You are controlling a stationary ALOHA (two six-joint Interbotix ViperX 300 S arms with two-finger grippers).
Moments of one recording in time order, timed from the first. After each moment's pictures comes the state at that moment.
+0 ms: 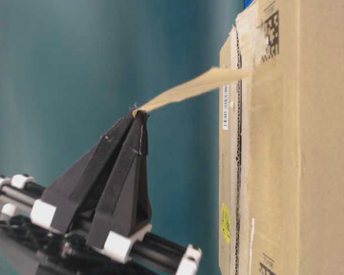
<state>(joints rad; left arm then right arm) -0.10 -0.11 0.66 -0.02 -0.32 1.32 0.01 -0.79 1.10 -0.09 -0.28 0.00</state>
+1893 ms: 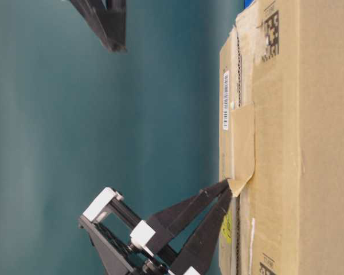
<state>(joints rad) 0.02 -0.13 0.71 -0.02 0.05 1.37 0.01 -0.42 0.99 -0.06 -0.42 0.00</state>
